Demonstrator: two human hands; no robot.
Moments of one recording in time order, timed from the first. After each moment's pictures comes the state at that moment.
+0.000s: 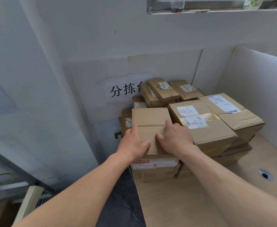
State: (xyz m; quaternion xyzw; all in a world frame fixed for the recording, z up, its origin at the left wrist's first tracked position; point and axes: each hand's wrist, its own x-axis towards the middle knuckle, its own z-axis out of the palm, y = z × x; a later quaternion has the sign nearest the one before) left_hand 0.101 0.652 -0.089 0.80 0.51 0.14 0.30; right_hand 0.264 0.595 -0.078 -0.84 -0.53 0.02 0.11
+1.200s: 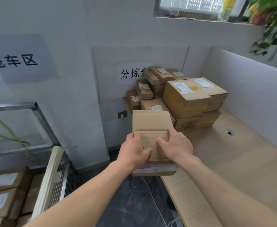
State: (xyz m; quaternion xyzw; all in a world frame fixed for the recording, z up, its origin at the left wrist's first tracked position) left_hand -0.093 0.431 -0.098 0.81 0.45 0.20 0.32; right_hand 0.066 0.365 -0.082 -0.88 -0.43 0.07 0.17
